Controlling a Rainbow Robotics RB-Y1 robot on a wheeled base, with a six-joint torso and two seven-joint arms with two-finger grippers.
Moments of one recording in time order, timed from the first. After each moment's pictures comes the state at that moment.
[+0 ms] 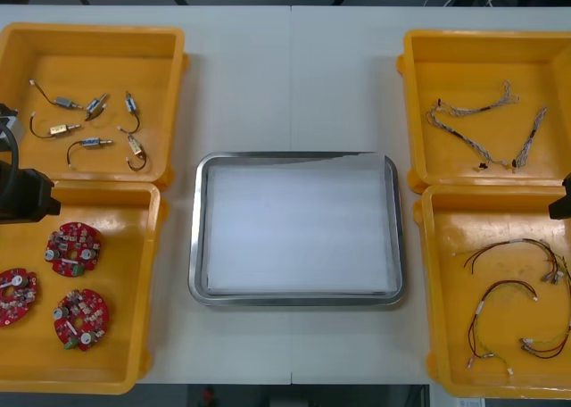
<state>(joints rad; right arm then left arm) -0.19 -1.06 -0.16 -2.12 -1.05 1.75 1.04 -0.17 1.07 0.02 -2.06 0.96 1.56 -1.02</state>
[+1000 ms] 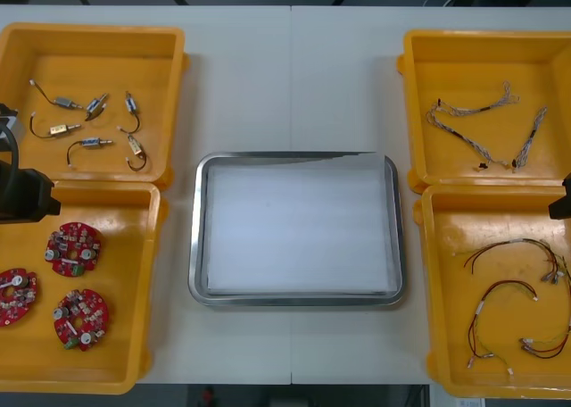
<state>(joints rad) -0.19 -1.06 -0.16 -2.12 -1.05 1.75 1.04 -0.17 1.07 0.02 -2.06 0.96 1.56 -1.02</state>
